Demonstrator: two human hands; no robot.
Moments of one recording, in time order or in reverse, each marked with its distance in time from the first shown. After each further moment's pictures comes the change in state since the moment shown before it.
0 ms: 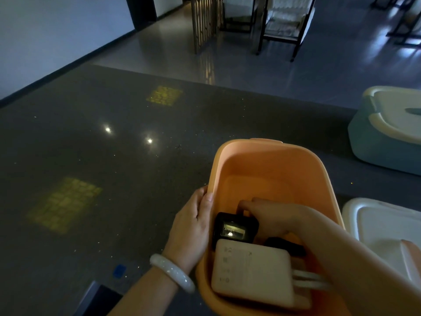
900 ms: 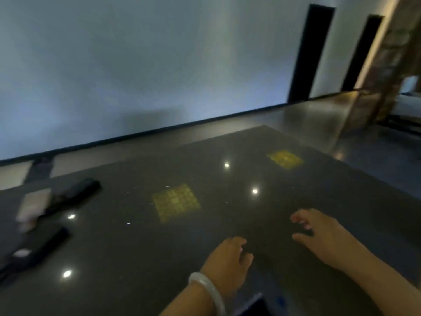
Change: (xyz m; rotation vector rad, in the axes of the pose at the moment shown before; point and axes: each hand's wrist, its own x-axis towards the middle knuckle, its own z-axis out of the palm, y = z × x) left_hand -0.122 -0.095 -0.230 0.368 0.365 -0.223; right_hand 0.011 -0.293 -0.041 -0.146 0.552 -0.435
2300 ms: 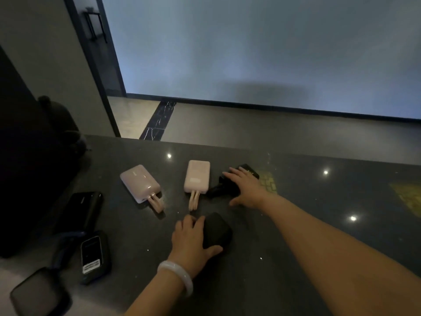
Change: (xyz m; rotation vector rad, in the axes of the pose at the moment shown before) left_hand -0.074 -0.404 -0.280 0.113 0.265 -0.729; right_hand 0.313 -0.530 0.320 -0.248 -0.393 -0.773
